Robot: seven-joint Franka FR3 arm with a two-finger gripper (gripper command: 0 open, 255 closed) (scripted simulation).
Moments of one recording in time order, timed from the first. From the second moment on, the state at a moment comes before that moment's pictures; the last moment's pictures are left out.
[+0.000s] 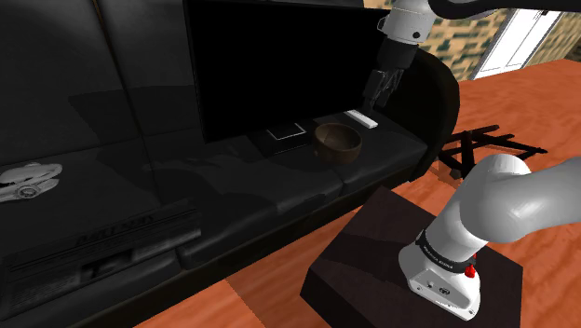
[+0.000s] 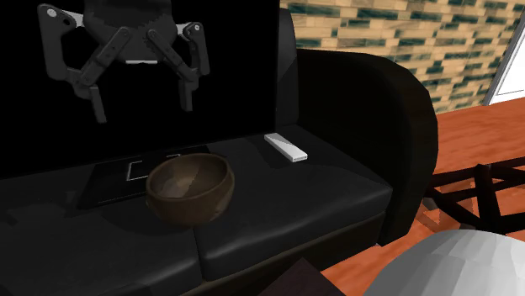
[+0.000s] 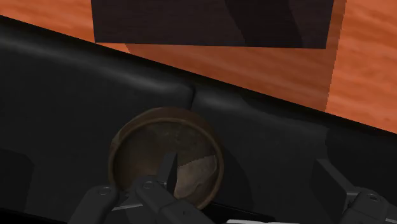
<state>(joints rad) 0.01 -0.79 -0.04 -2.46 0.04 1.68 -0.02</state>
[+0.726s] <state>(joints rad) -0.06 -0.59 -0.18 -2.43 -0.05 1.85 -0.18</state>
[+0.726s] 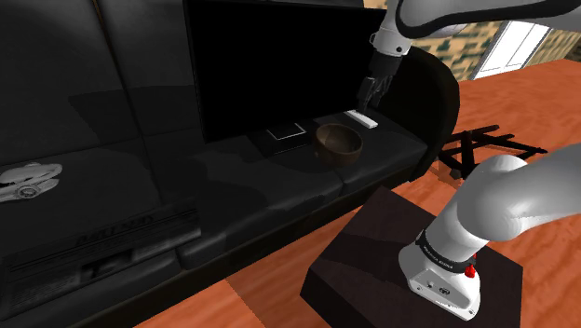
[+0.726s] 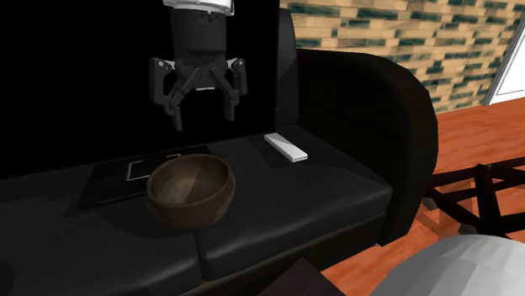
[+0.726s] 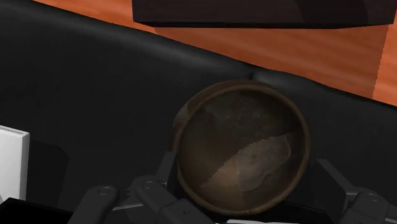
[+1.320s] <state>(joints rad) -0.10 -0.31 -0.33 -2.31 -0.07 2.01 -0.35</state>
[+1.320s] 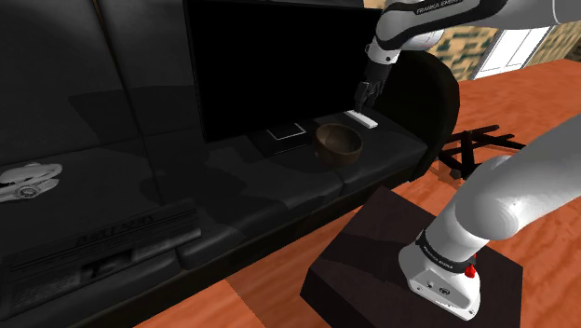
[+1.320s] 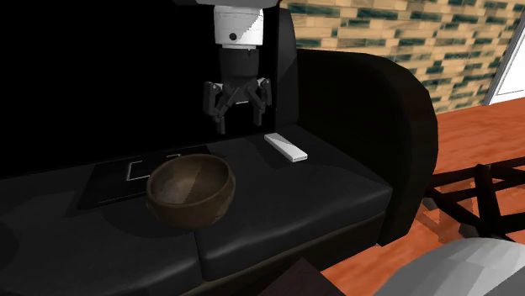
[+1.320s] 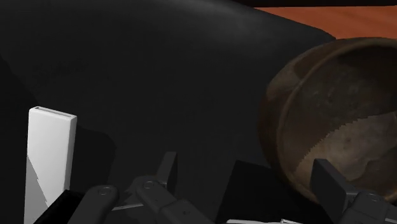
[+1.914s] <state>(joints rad) -0.13 0.02 -0.44 -2.09 0.03 2.10 -0.54</state>
